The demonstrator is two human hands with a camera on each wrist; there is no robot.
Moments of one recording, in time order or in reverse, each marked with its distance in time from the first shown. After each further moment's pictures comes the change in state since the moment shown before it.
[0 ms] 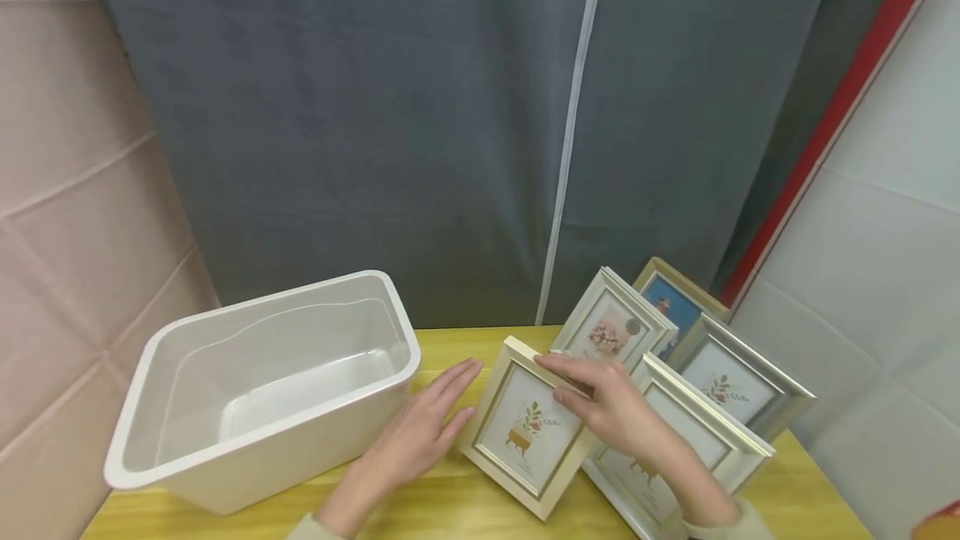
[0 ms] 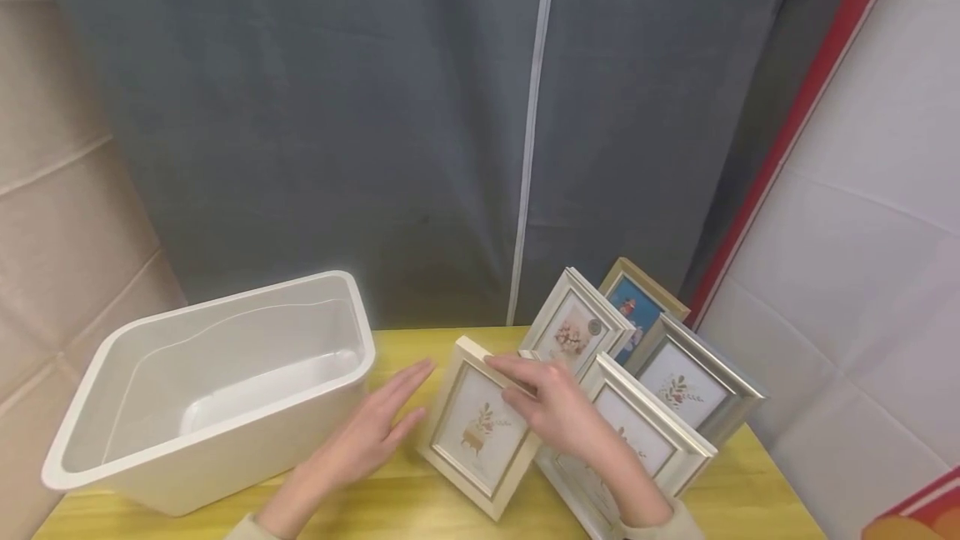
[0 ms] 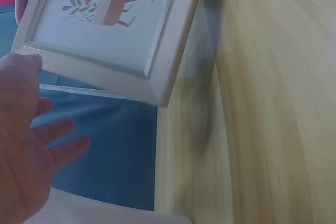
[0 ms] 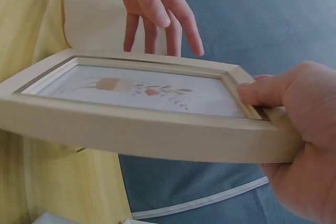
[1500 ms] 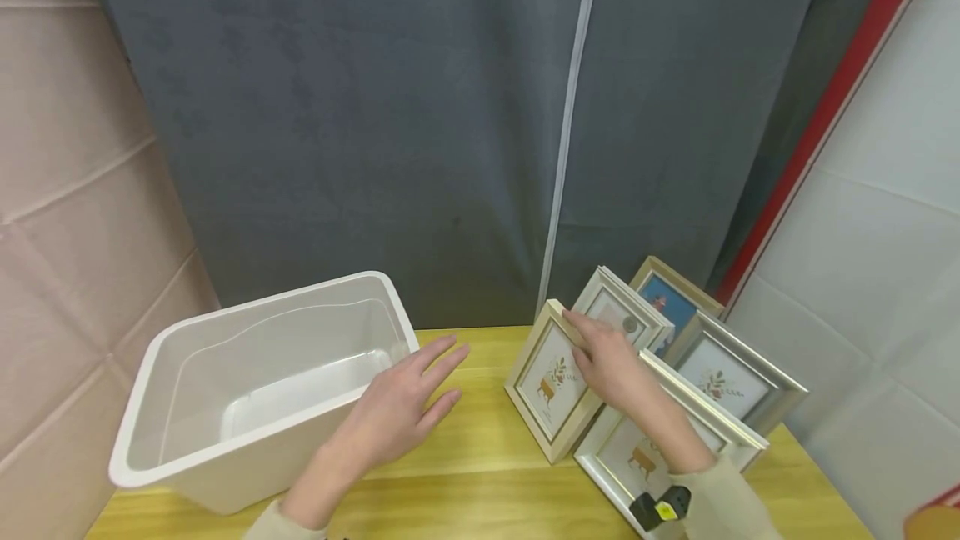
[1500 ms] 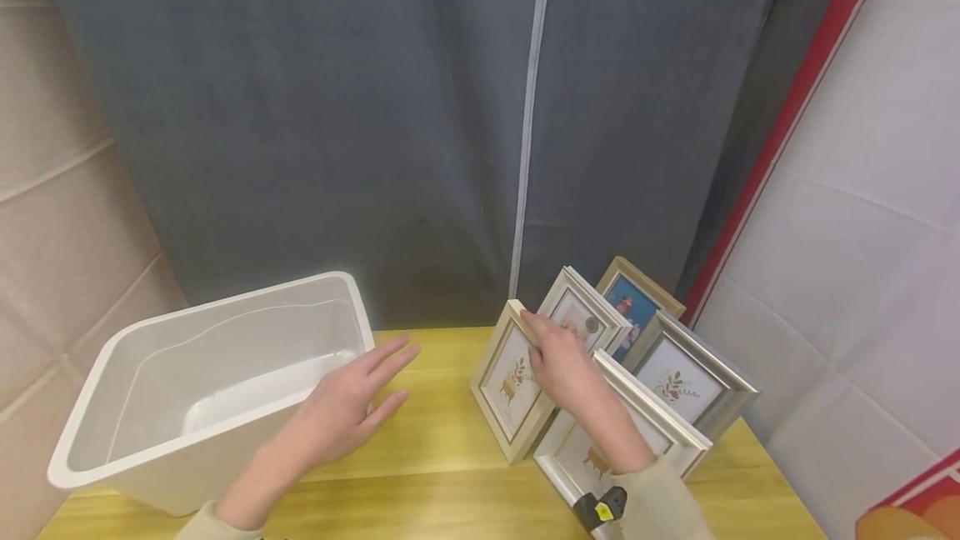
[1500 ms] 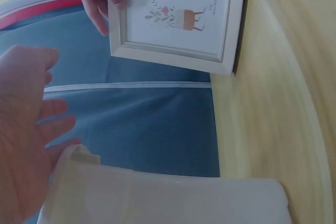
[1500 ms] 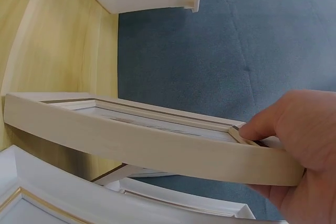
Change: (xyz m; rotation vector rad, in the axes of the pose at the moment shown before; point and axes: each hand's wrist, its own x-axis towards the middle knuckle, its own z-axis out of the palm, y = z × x) left_hand 0.013 0.010 -0.060 0.274 0.090 0.158; right_hand 0.031 0.040 -0.003 -0.322 0.009 0.191
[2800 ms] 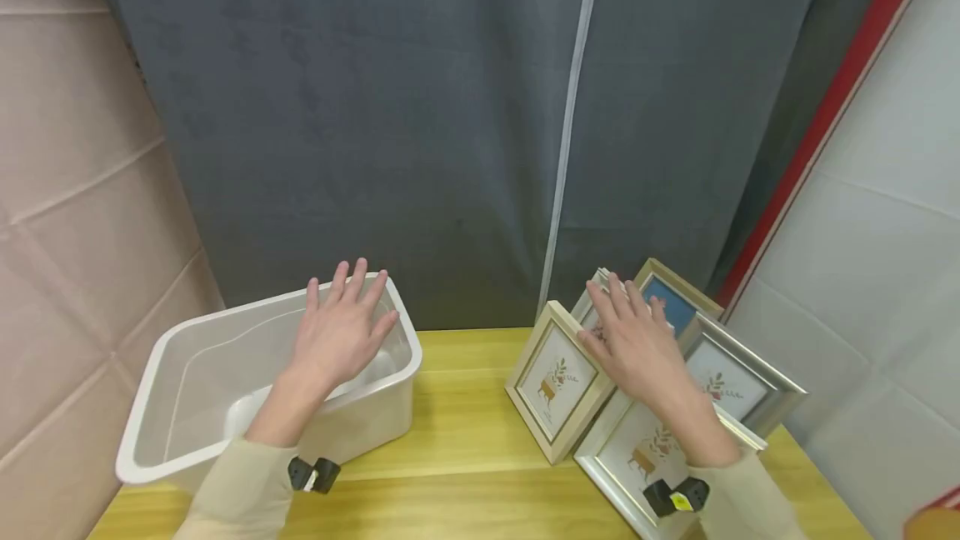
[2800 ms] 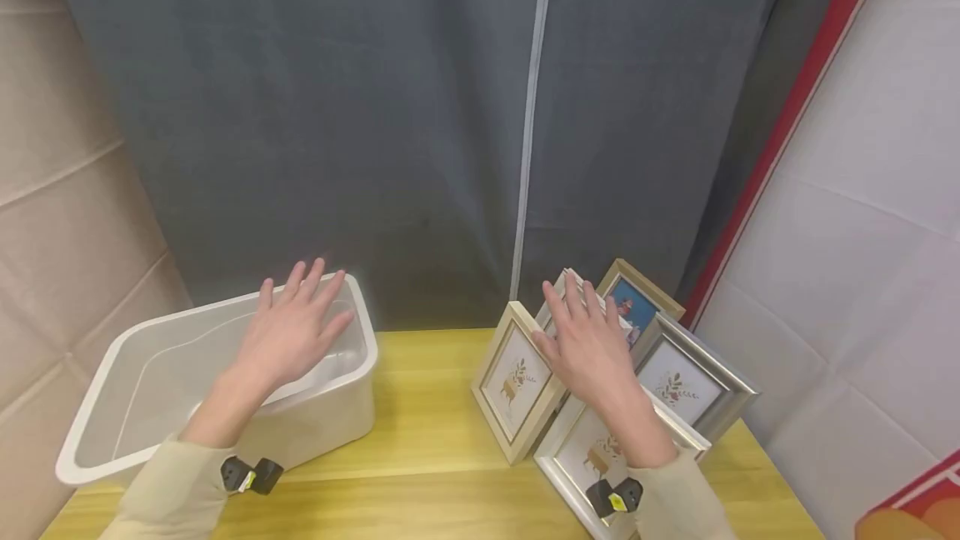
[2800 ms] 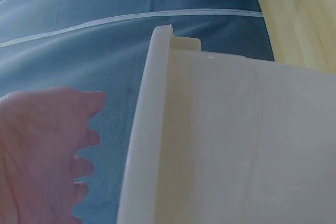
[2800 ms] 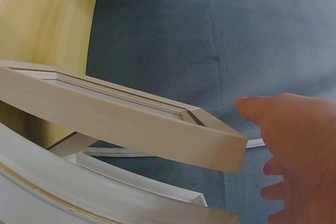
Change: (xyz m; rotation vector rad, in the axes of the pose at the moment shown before) left_hand 0.034 -0.067 -0.056 0.279 -0.248 -0.475; right_hand 0.000 0.001 -0.039 -0.347 -0.033 0.059
